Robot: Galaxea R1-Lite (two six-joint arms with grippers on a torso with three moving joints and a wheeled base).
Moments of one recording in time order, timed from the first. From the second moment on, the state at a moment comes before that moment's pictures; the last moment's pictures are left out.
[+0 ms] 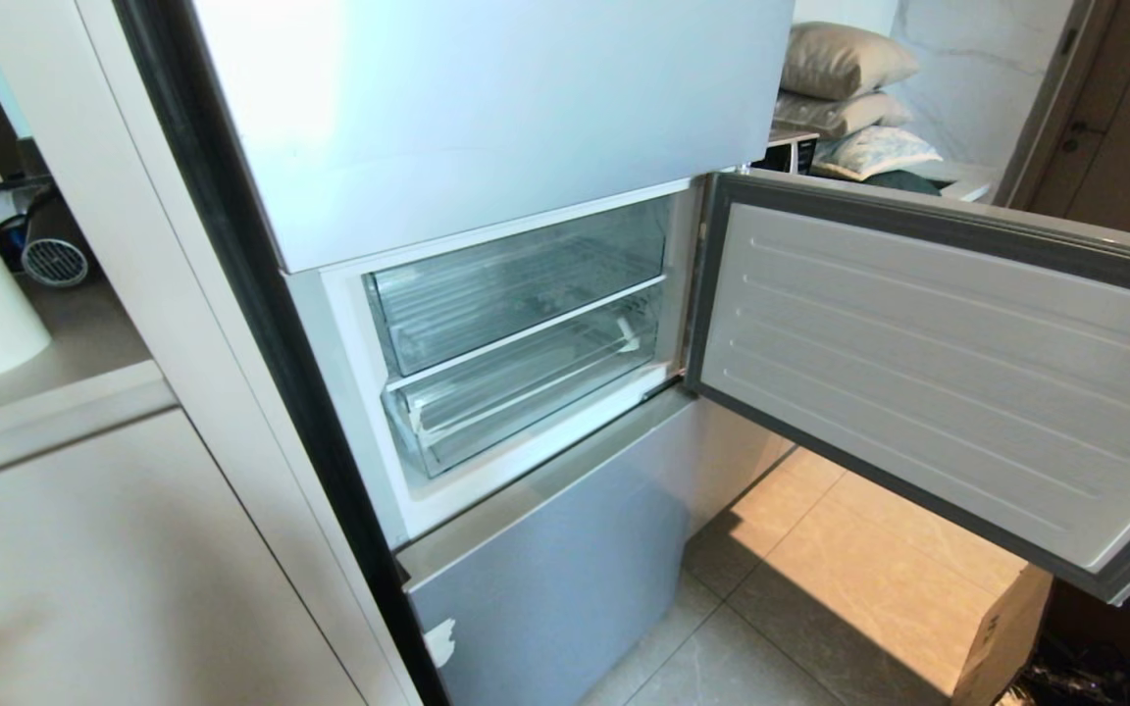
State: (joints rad) left arm -0.01 0.00 -0.02 0.04 0.00 0.00; right arm -0.93 1.89 -1.05 -0.66 0.76 1.06
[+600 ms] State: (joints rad) left arm -0.01 0.00 -0.02 0.04 0.00 0.00; right arm -0.93 1.78 -0.91 -0.62 0.88 1.04
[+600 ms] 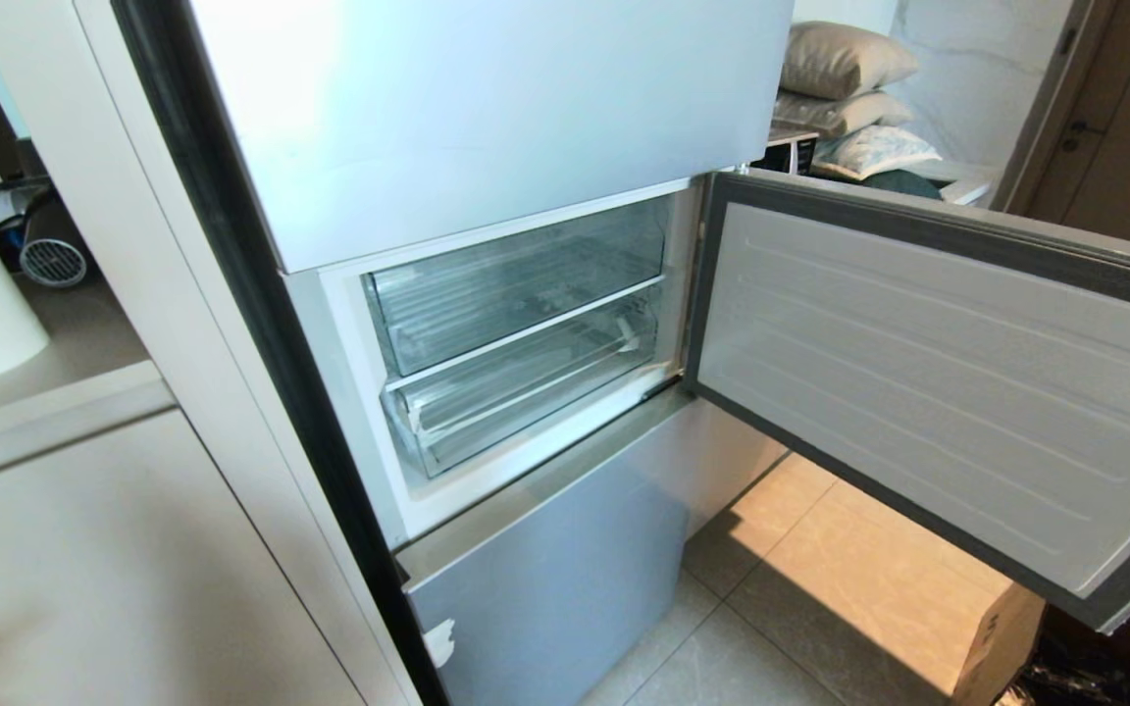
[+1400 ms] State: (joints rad) left arm -0.01 0.00 -0.02 0.04 0.00 0.00; right arm -0.95 1.51 -1.08 -0.62 0.82 1.28
